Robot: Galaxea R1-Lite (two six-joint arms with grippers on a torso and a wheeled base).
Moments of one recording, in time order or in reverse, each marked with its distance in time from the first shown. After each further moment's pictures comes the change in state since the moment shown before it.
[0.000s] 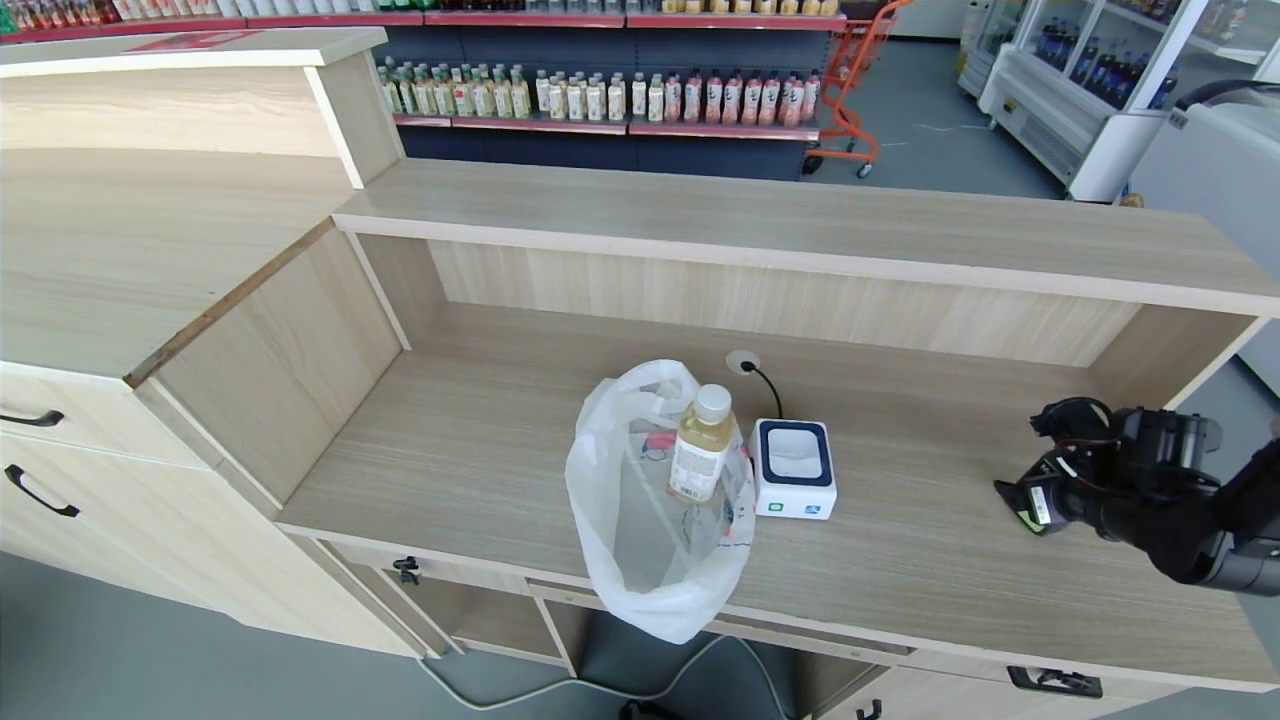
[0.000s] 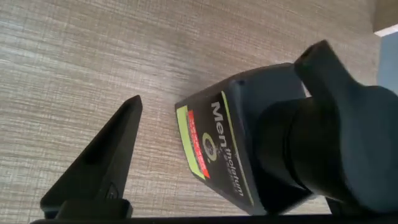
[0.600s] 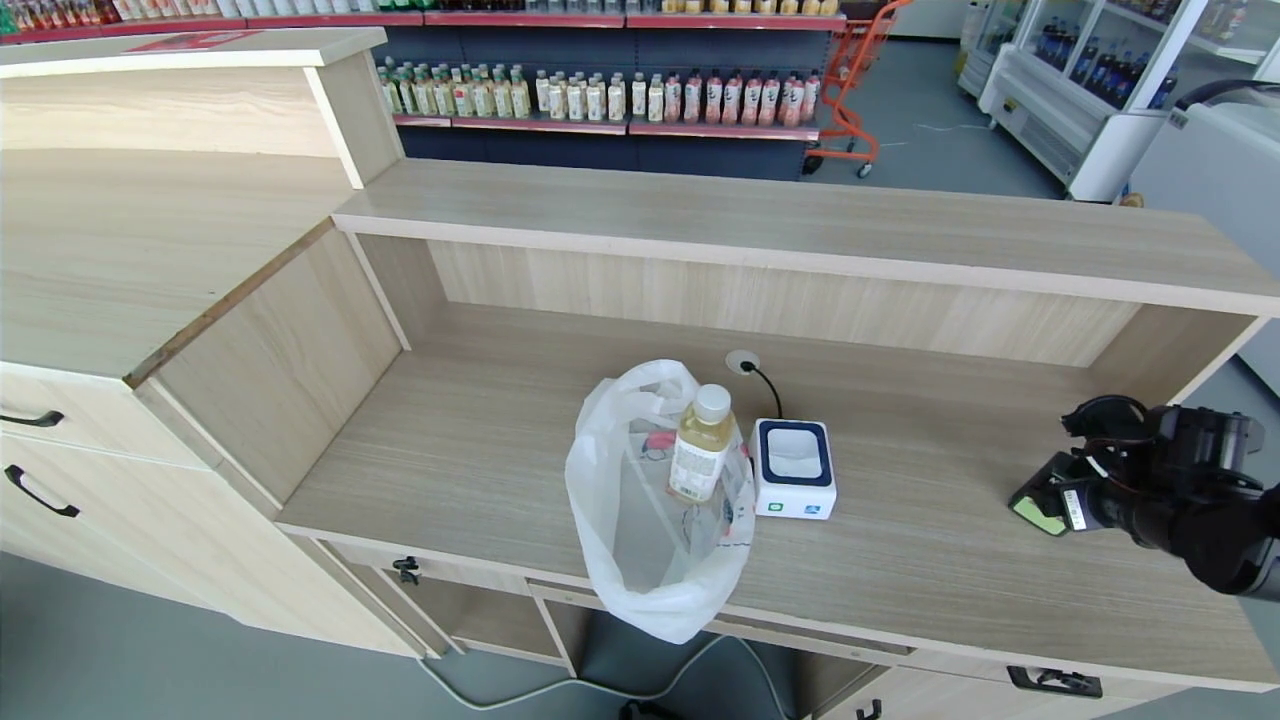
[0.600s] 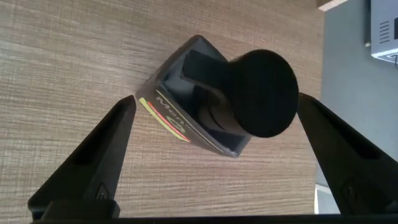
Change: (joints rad) left arm 0.000 0.000 0.000 0.000 0.000 0.000; right arm -0.019 -0.096 0.085 0.009 -0.103 -0.007
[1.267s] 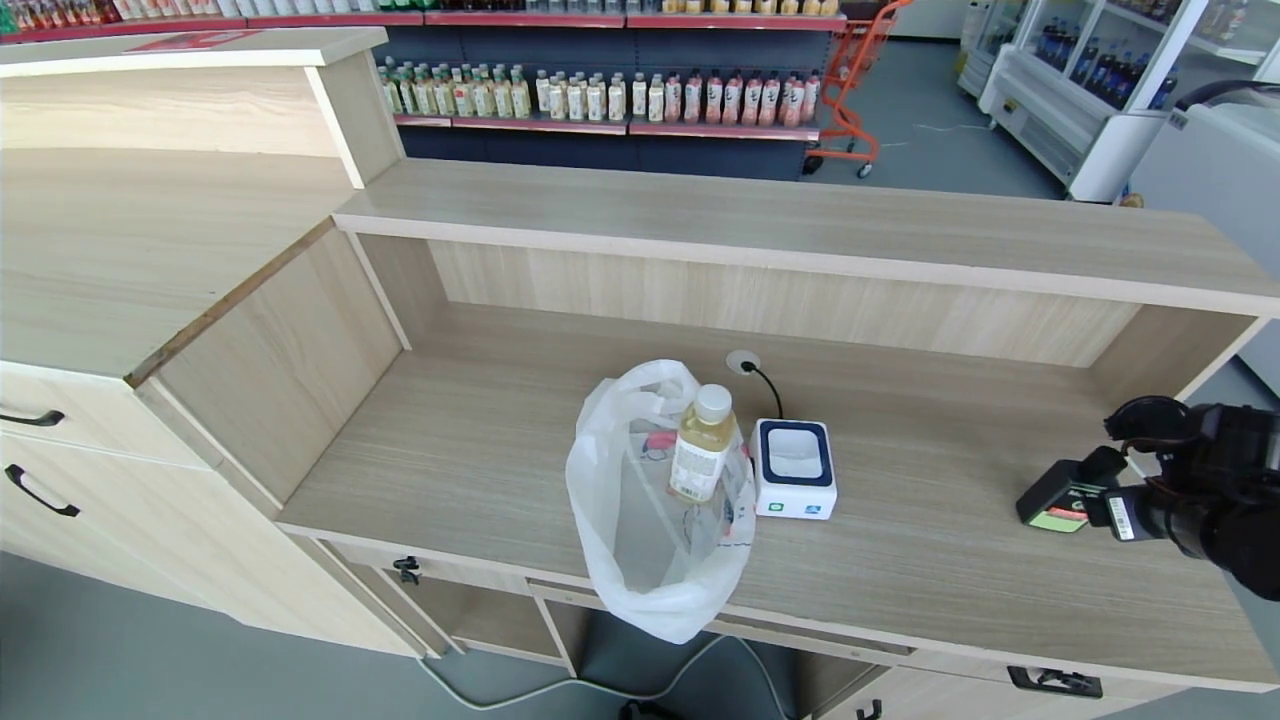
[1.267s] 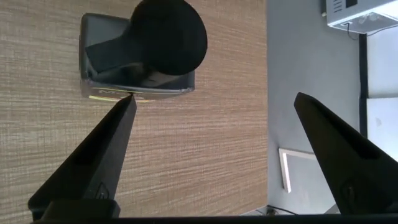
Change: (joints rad) left arm 0.000 0.000 0.000 0.000 0.000 0.000; right arm -0.048 -0.091 0.057 0.051 -0.149 -0.020
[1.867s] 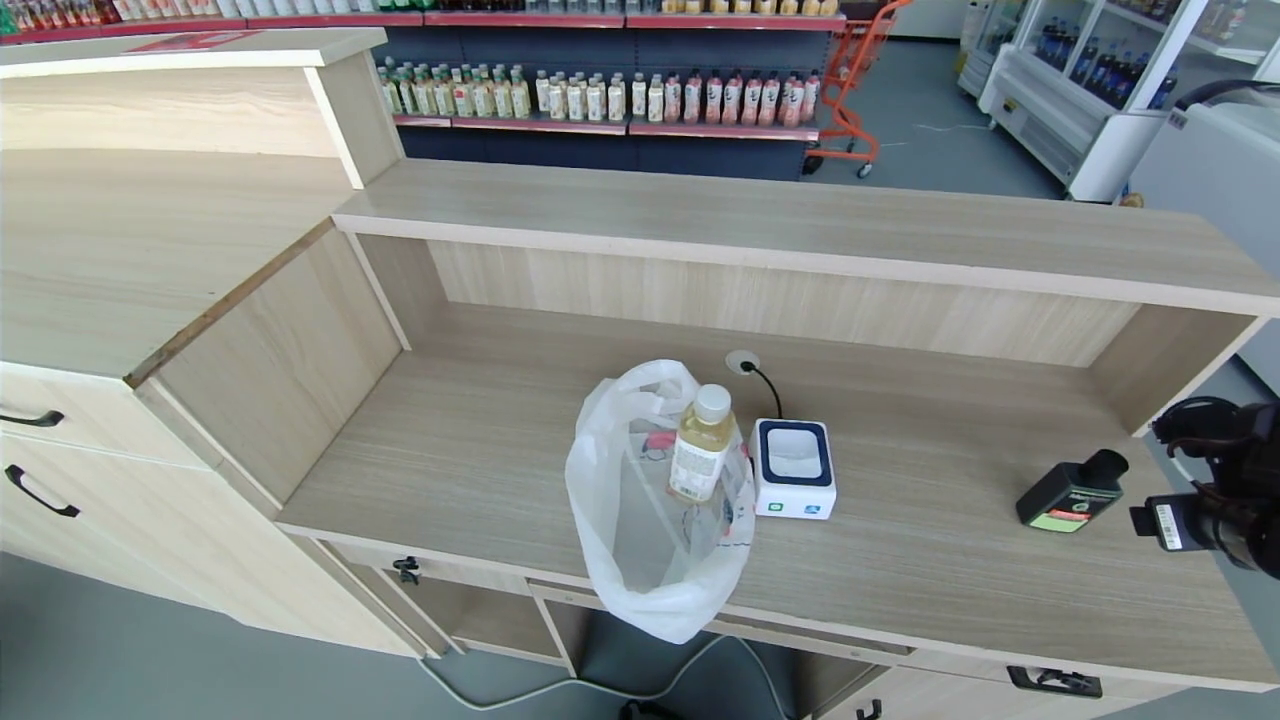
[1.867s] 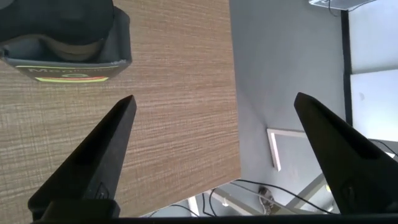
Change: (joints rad) left arm 0.000 0.000 0.000 0.000 0.000 0.000; right arm -0.058 -0.086 0.040 0.064 -0.042 0.001
